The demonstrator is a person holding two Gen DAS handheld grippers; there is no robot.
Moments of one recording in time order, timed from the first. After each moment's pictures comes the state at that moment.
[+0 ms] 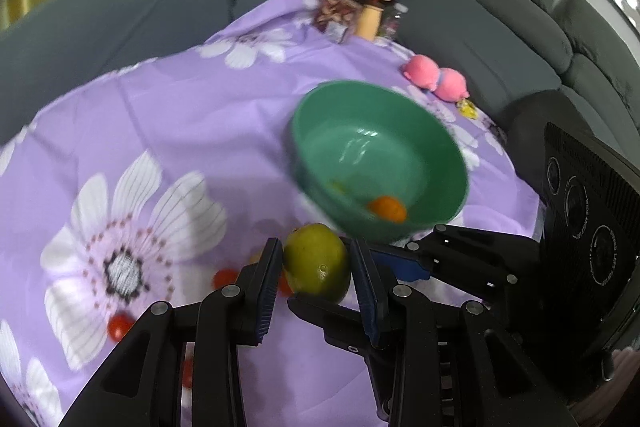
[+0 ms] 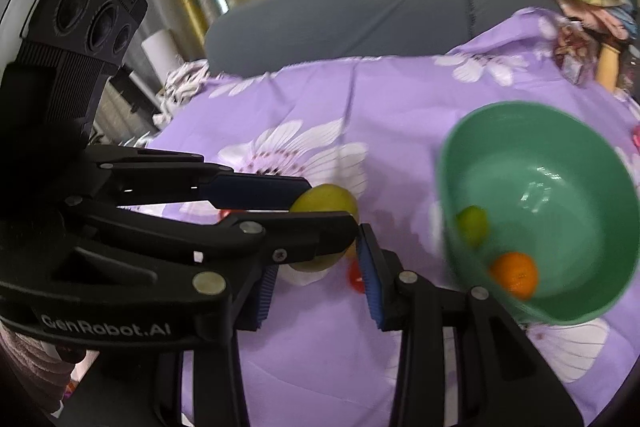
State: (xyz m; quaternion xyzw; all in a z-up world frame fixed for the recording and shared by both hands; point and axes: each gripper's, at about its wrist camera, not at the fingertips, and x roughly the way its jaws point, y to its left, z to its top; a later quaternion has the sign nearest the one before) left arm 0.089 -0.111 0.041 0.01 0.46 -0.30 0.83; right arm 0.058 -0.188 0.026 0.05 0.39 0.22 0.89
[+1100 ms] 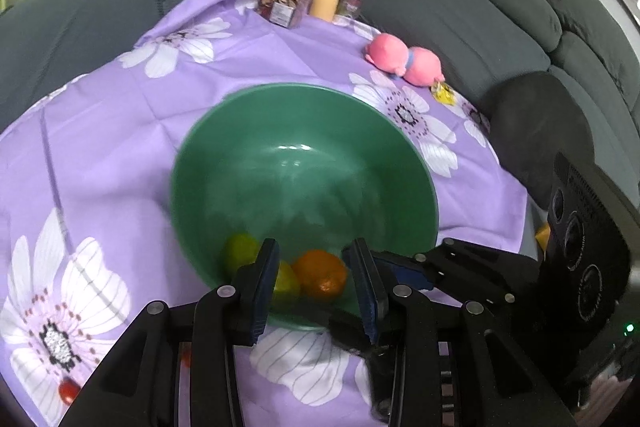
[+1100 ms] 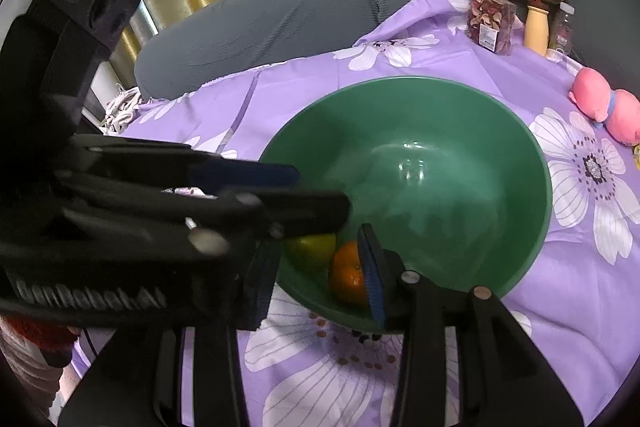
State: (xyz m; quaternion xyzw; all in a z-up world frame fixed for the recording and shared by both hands) left arm 0.122 -0.197 0.031 0.03 0.49 -0.34 0.80; right arm 0.068 -0.267 0.009 0.08 0.41 0.13 0.90
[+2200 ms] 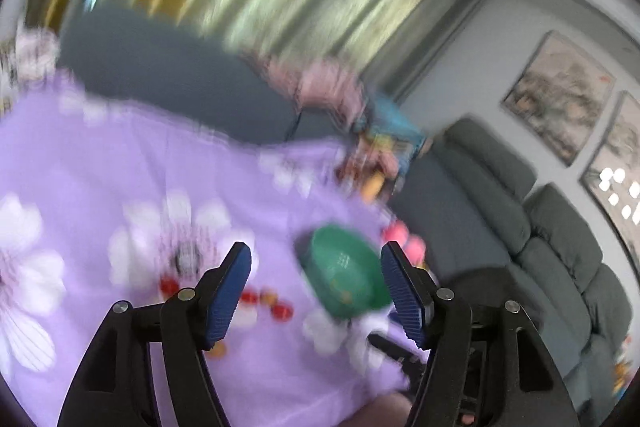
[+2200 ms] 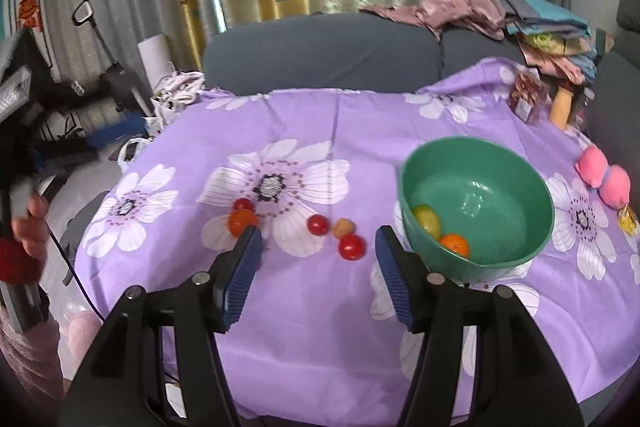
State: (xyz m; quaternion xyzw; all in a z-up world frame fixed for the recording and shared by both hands) left arm -0.038 0.059 0.132 -0.27 0.23 -0.24 0.90; right arm -0.036 -0.170 0.090 -0.01 0.34 0.18 0.92
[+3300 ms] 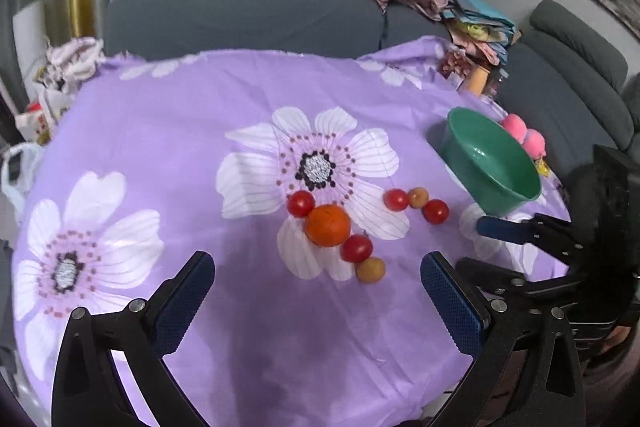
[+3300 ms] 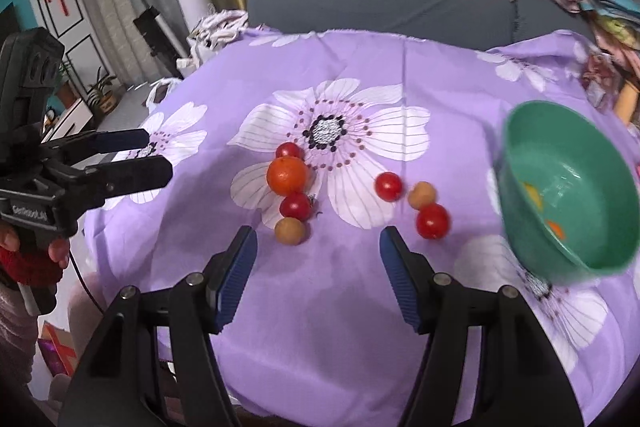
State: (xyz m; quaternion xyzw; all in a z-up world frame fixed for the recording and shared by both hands) left arm -0.005 0.055 0.022 -0.08 0.43 -0.12 0.89; right arm 0.013 -0.110 0.016 -0.04 0.44 0.27 0.86
